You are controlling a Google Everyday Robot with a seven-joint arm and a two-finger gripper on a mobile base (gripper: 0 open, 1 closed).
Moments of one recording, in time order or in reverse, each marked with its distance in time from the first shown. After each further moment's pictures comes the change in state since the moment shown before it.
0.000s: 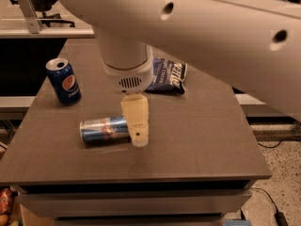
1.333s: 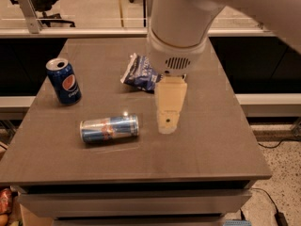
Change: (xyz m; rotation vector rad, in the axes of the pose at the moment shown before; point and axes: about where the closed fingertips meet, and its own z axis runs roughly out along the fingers) arm 0.056 -0.004 -0.042 0.084 -0.154 0.074
